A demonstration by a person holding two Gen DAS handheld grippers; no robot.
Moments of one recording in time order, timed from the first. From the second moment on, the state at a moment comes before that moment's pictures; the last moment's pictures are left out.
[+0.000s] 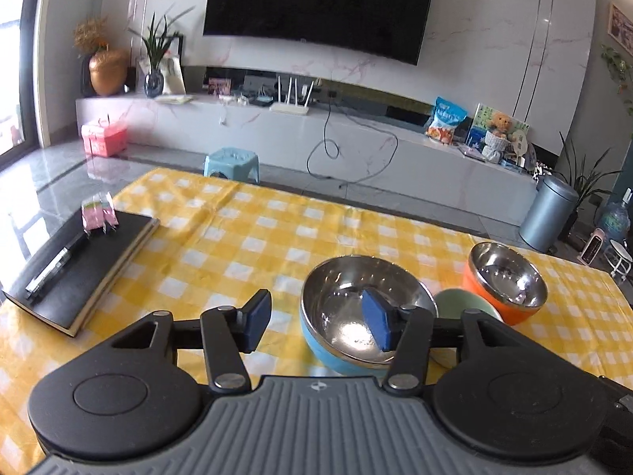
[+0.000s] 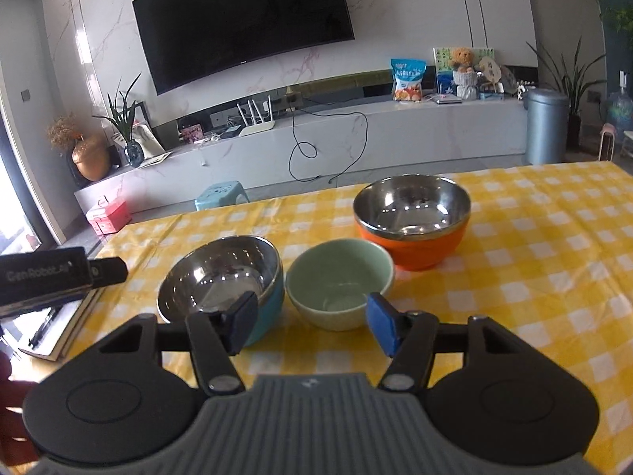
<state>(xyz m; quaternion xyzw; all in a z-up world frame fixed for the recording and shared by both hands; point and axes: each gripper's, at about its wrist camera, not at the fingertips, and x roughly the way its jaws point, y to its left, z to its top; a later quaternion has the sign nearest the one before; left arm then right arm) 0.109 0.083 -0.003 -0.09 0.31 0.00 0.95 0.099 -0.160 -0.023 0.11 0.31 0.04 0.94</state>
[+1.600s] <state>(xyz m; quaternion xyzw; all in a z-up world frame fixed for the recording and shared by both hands) 0.073 0.083 0.008 -0.13 0.31 0.00 0.94 0.088 -0.146 -0.009 0.19 0.33 0.07 0.92</state>
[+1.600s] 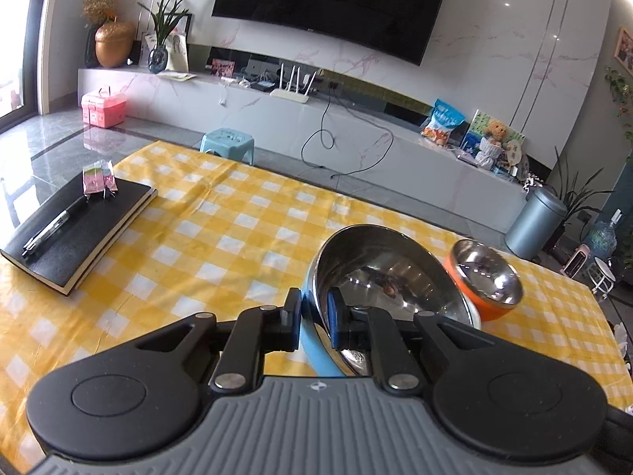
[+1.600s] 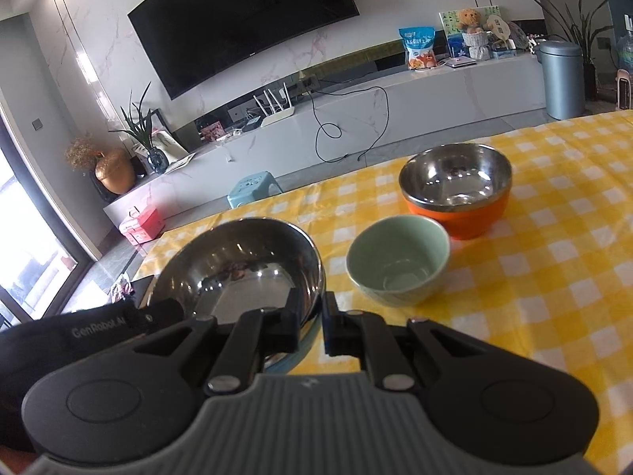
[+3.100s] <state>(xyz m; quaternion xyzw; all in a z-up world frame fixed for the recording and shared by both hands) 0.017 -0.041 -0.055 -0.11 0.43 -0.09 0.89 0.002 -0.299 -0.040 0.23 0.41 -0.01 0.88</state>
